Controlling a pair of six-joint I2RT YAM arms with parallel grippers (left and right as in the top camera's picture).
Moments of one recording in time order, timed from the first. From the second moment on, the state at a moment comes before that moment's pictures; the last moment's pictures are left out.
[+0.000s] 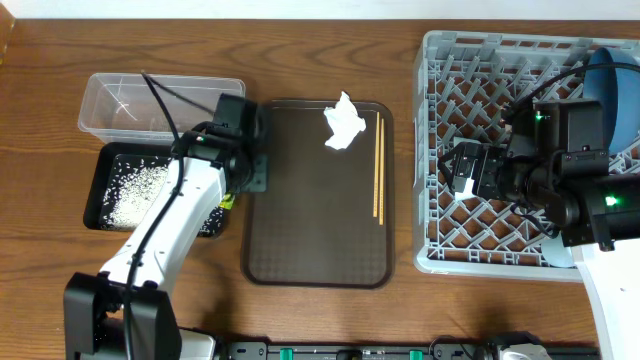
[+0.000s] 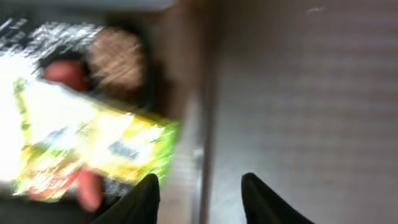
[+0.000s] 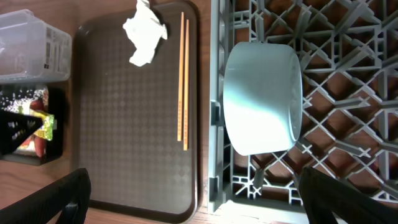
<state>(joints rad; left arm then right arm) -0.21 1.56 1.13 -0.91 -0.10 -0.25 0.13 1.20 1.34 -1.14 -0.21 0.33</state>
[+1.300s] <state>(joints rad) -0.01 1.74 1.07 -0.78 -0.19 -0.68 0.13 1.20 1.34 -1.15 -0.21 0.33</state>
